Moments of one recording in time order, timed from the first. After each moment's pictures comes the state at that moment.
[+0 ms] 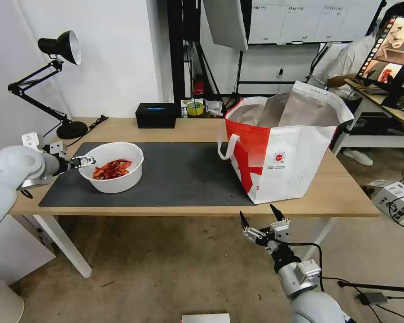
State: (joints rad) left arm 0.47 -0.56 -0.05 -1.44 -1.59 0.74 -0.58; right arm -1.45 0.86 0.10 2.10 0.39 0.13 0.41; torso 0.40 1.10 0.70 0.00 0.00
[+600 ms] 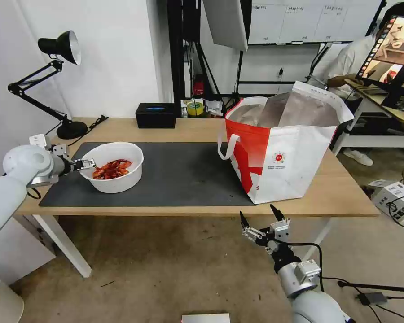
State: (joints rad) left arm 0.42 -0.59 0.01 -1.40 -1.62 0.74 -0.63; right arm -1.45 0.86 0.10 2.10 0.39 0.13 0.41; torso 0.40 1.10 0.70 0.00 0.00
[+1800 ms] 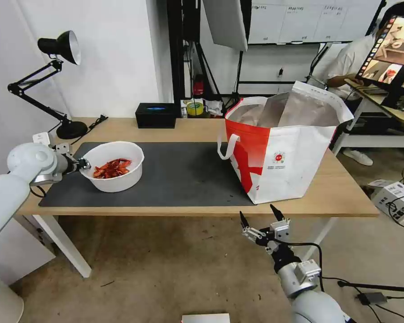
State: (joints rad) left arm 0.42 -0.59 0.01 -1.43 -1.64 0.74 -0.66; right arm -1.45 0.86 0.10 2.10 0.39 0.13 0.41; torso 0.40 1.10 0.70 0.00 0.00
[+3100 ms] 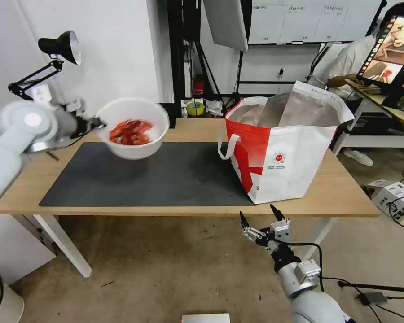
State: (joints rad) left arm 0.04 -0.67 0.14 -1.68 -1.78 0.65 -0.70; right arm -1.45 0.86 0.10 2.10 0.39 0.13 0.41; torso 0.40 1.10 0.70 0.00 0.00
